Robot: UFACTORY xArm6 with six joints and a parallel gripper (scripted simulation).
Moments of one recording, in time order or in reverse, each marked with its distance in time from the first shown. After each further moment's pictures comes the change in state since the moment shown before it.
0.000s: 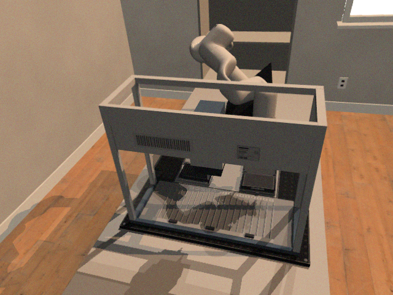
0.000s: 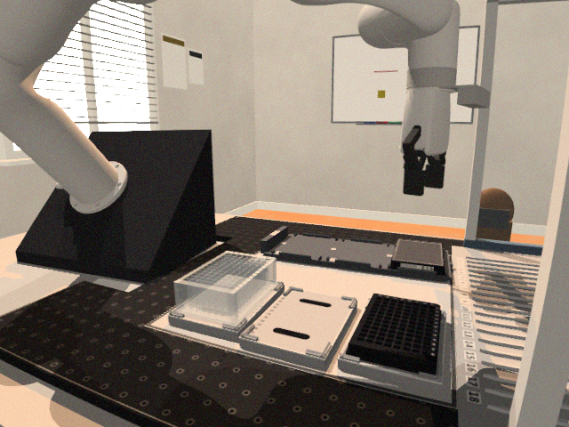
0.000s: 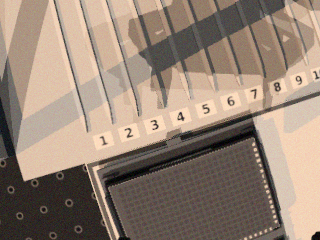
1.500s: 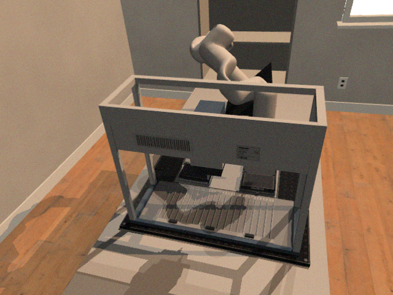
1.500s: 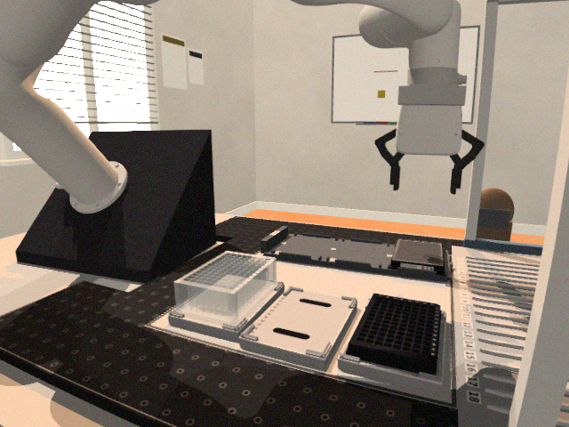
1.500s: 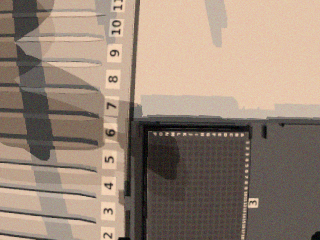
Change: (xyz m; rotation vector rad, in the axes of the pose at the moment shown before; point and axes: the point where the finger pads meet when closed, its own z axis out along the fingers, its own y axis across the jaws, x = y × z) arm 0.000 0.000 0.000 -0.004 -0.004 1.229
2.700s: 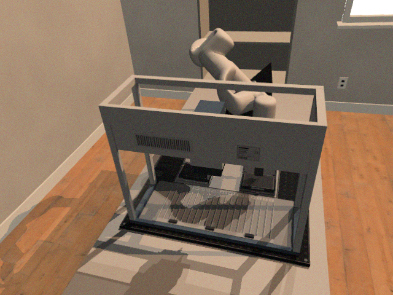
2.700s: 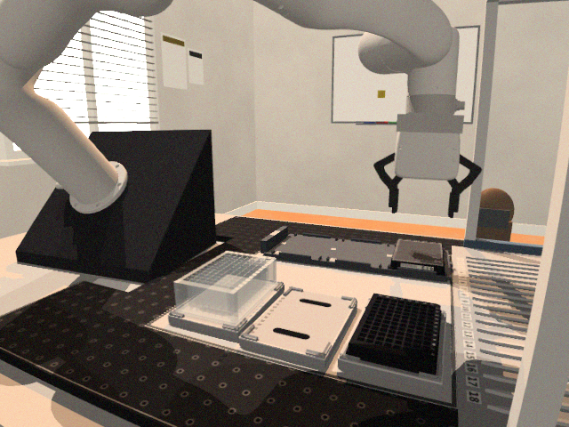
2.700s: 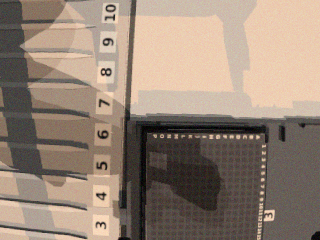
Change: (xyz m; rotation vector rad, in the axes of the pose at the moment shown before) arm 0.000 0.000 0.039 0.000 0.000 0.000
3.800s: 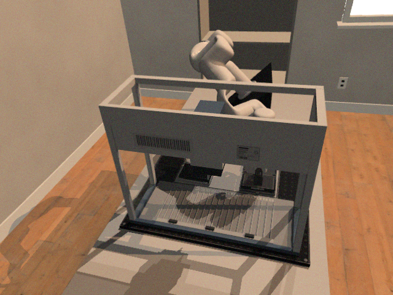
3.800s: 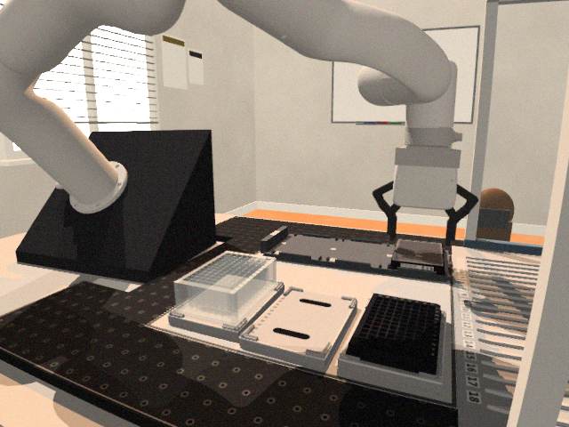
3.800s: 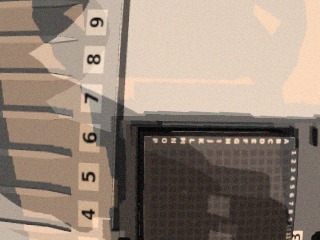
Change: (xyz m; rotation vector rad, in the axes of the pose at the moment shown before) arm 0.000 0.000 0.048 0.000 0.000 0.000
